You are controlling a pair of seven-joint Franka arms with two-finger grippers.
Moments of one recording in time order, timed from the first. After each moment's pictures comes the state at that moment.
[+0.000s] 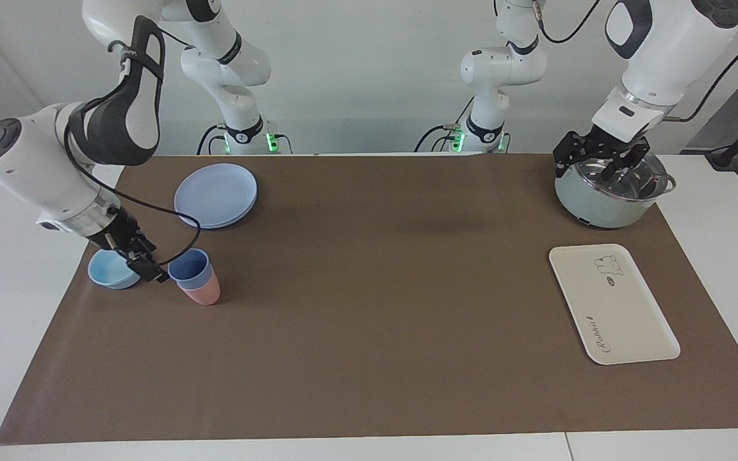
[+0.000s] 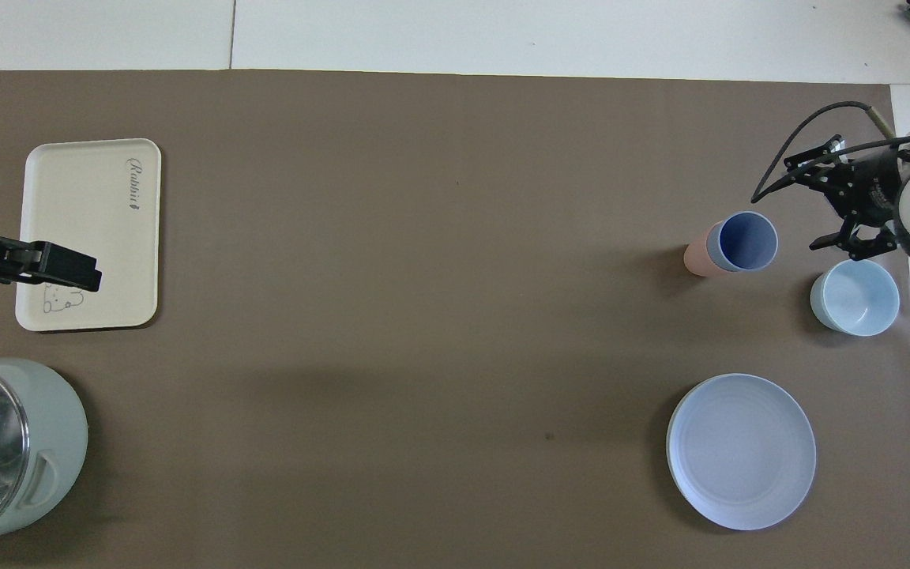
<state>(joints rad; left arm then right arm) 0.00 -0.04 -0.06 -1.67 -0.03 1.58 0.09 -0.13 0.33 -0.03 -1.57 0.24 1.85 0.77</state>
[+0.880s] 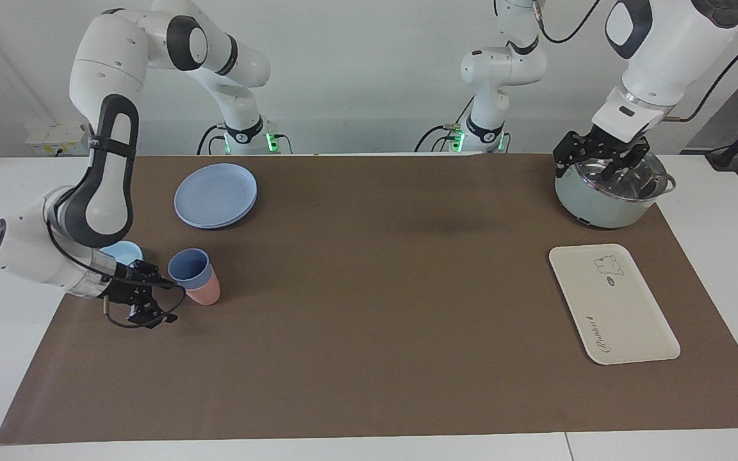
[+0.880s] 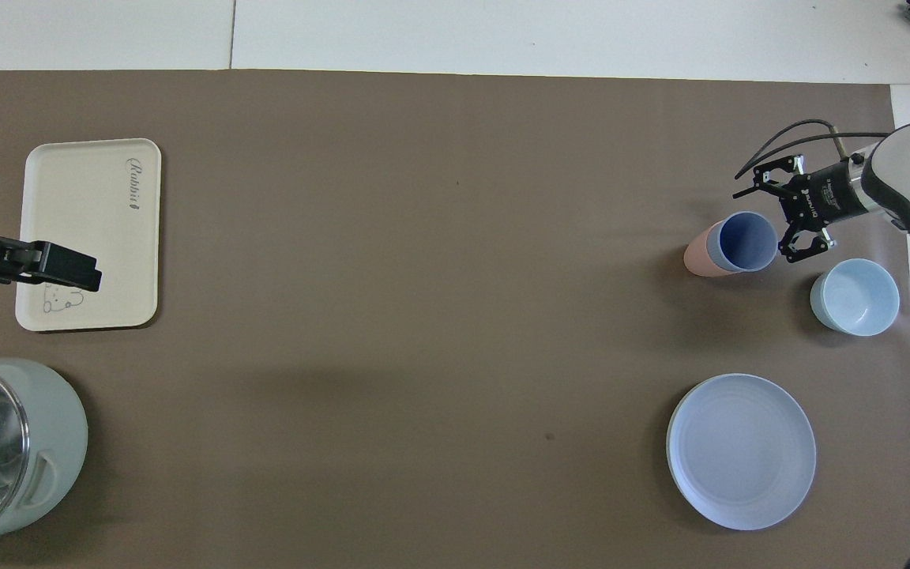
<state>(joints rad) 0.00 -0.04 -0.06 -1.67 -0.03 1.58 0.09 -0.22 0.61 -0.02 -1.48 0.49 1.84 0.80</state>
